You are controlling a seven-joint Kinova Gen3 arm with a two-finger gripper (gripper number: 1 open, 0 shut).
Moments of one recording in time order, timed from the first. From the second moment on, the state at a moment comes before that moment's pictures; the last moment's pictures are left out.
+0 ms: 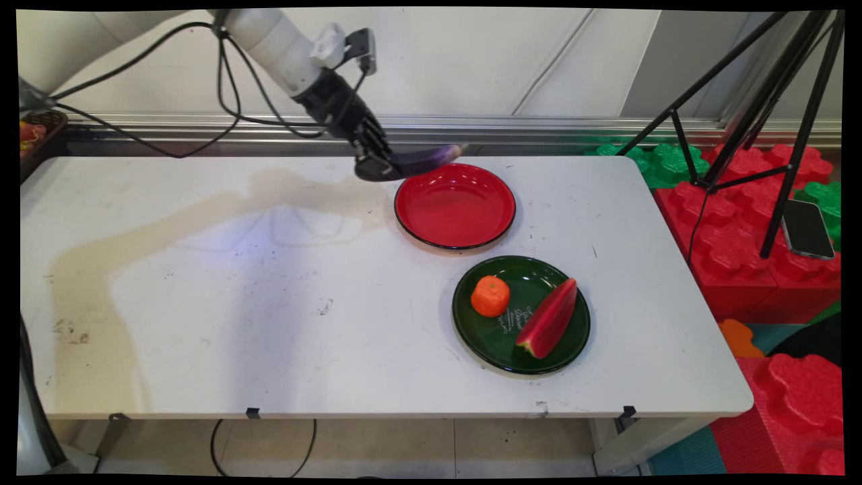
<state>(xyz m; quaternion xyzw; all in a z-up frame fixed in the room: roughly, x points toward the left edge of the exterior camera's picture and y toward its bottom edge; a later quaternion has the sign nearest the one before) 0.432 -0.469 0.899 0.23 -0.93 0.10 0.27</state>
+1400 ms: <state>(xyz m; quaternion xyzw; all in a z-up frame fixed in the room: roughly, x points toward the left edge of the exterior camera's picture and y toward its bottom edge) 0.521 -0.394 0.844 0.35 -0.92 0.07 0.17</state>
